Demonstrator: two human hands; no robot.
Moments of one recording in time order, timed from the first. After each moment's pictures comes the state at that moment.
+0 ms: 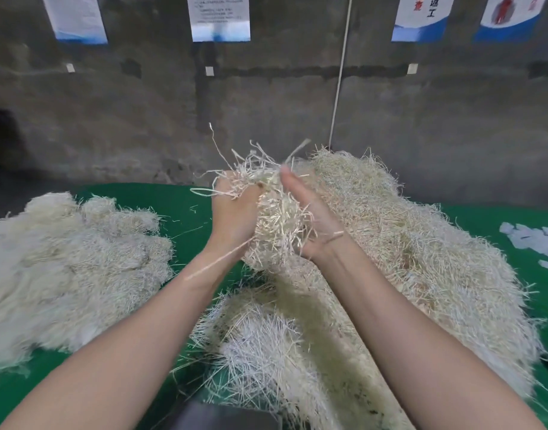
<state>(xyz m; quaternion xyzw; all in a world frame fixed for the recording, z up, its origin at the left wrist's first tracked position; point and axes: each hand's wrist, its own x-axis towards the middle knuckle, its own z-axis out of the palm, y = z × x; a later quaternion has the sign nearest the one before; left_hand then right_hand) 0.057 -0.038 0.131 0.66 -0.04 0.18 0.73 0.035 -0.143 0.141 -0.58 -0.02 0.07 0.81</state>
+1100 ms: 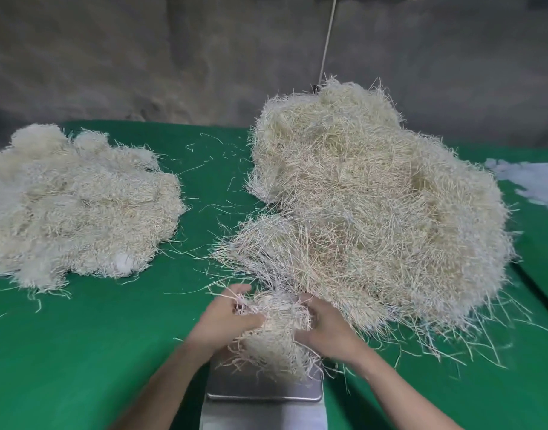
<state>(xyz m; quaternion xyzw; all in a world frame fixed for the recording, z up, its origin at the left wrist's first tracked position) -0.077 0.110 -0.058 0.84 -0.03 -0.23 0.49 -0.121 -0.090 -0.073 -0.89 0.05 0.14 0.43</state>
